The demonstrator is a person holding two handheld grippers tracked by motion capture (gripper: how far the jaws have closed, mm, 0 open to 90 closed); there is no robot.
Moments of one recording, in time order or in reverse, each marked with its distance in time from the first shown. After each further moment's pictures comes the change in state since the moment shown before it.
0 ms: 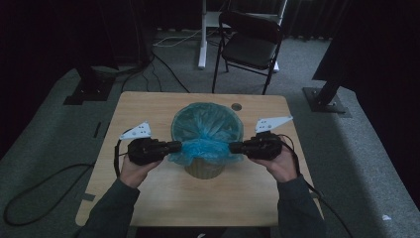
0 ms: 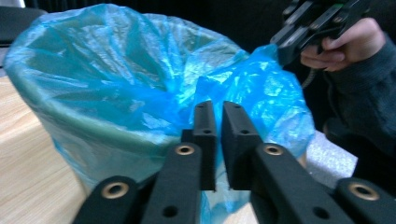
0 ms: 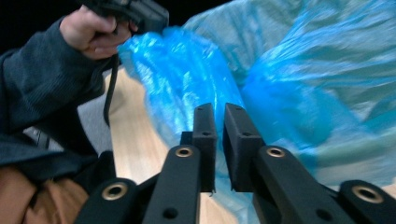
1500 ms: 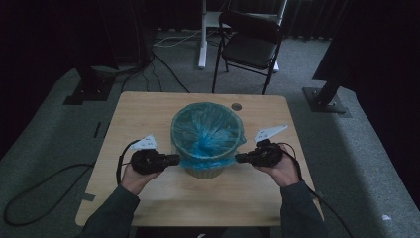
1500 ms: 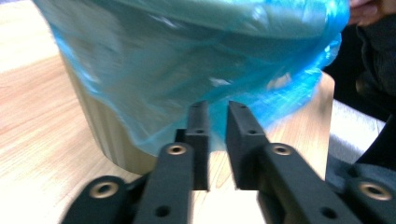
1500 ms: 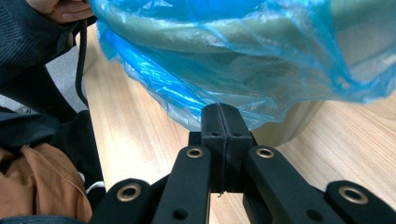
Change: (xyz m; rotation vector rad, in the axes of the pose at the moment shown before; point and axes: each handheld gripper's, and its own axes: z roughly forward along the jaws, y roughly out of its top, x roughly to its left) left arm 0.015 -0.042 0.014 0.158 0.053 -0.042; right arm -0.023 -0.044 0.012 0.145 -0.039 0.074
